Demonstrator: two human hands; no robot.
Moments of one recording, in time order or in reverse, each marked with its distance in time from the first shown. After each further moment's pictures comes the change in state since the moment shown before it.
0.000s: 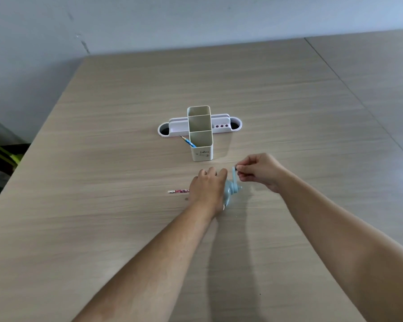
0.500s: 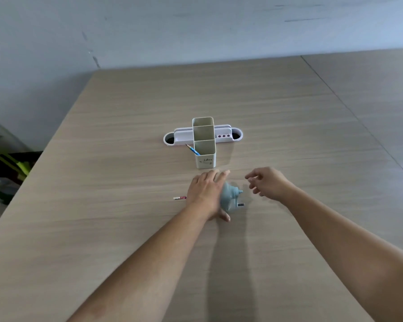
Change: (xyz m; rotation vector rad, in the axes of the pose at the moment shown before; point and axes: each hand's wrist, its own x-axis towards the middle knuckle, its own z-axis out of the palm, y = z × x) left_hand -0.008 -0.016 -0.015 -0.043 -0.048 0.064; right_hand -0.024 0.005 -0.005 -0.570 0.134 -0.047
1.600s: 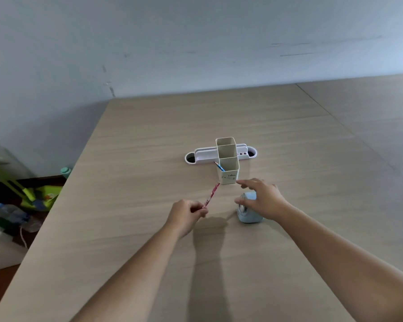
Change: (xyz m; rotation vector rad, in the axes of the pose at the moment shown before) left_hand -0.070 -0.122 -0.030 -0.686 0.056 -0.196; right_hand -0.040 -0.066 0.068 -0.337 0.150 -0.293
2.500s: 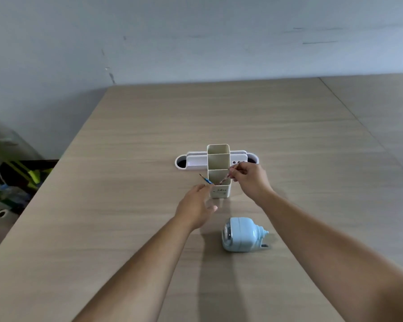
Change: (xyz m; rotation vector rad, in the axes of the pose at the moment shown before) left_hand 0.106 0.040 0.057 0.248 0.006 0.019; right_hand 0.130 0.037 -0.010 0.583 0.103 0.118
